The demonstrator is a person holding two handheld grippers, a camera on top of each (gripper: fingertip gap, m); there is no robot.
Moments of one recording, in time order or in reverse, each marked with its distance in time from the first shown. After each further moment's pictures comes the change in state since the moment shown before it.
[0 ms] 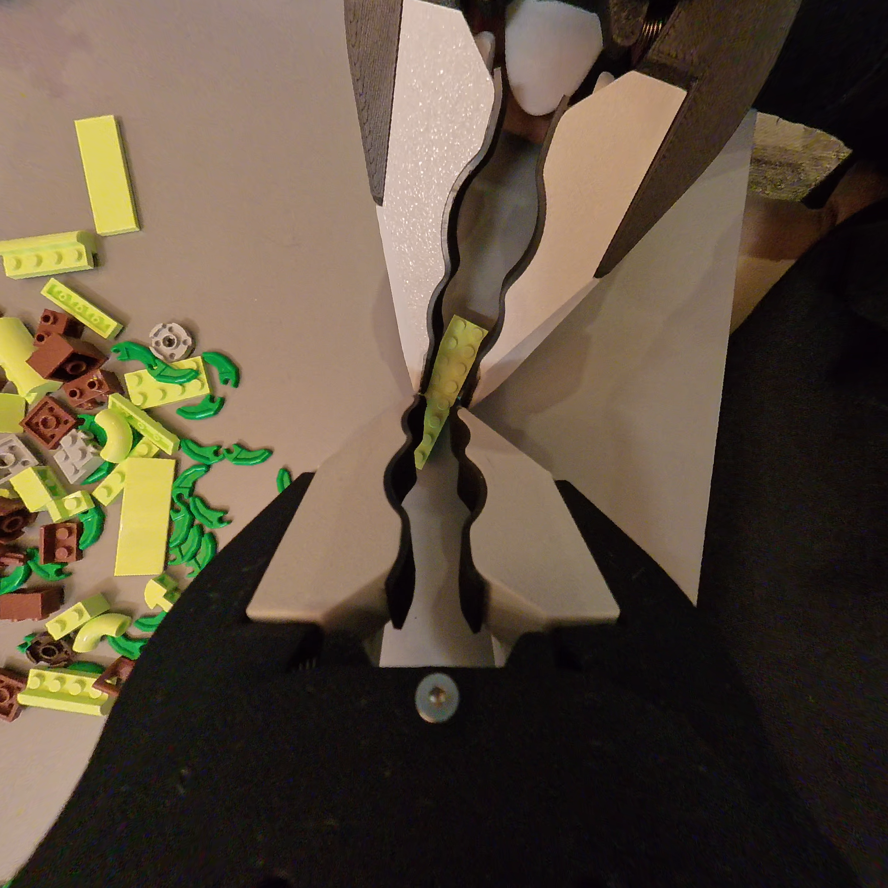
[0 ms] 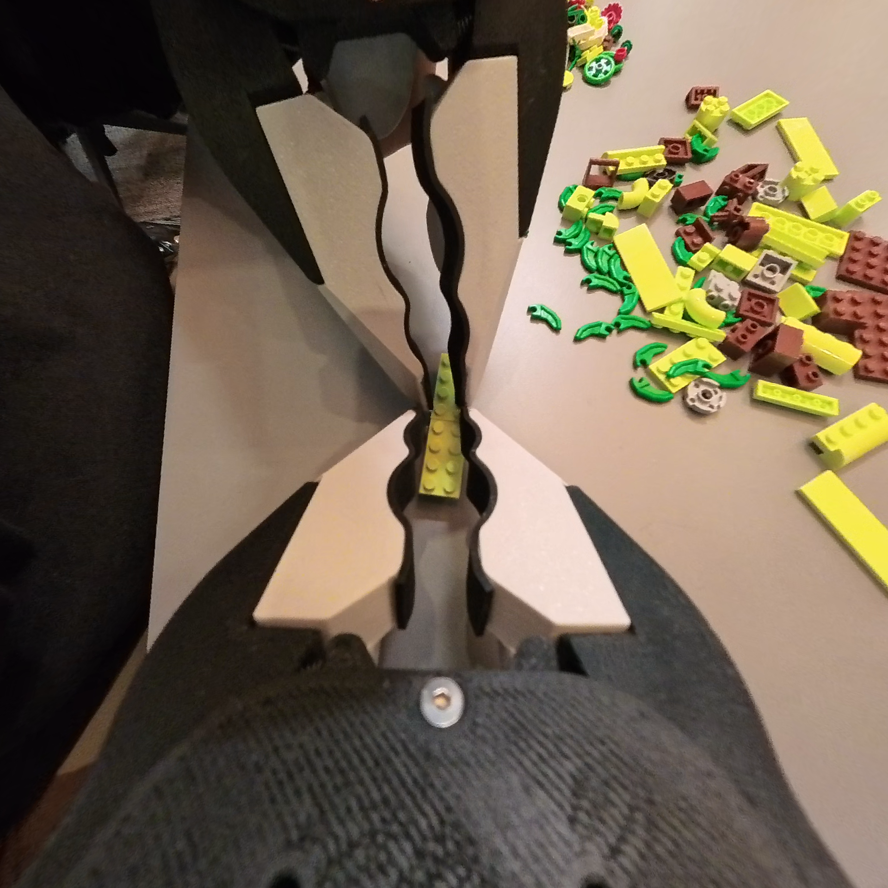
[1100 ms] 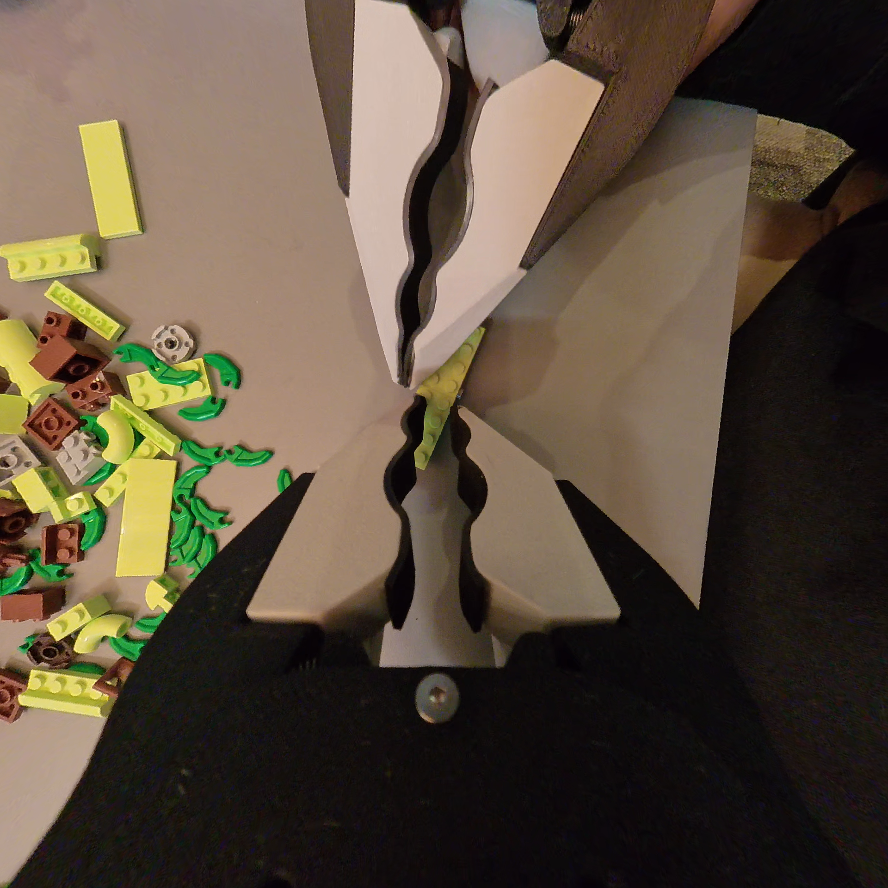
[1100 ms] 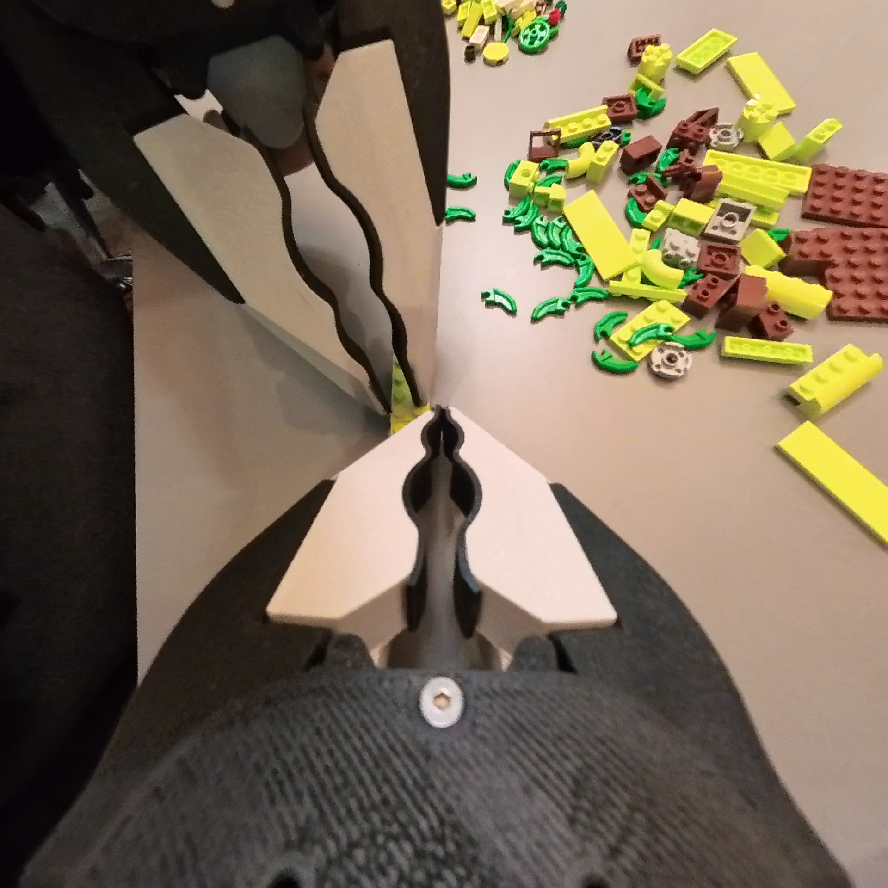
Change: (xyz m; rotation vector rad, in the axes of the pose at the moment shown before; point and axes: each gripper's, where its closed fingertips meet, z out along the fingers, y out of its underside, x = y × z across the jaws) left arm 0.000 0.000 0.000 0.007 -0.003 0.004; right arm 0.018 0.003 0.001 -0.014 0.041 0.124
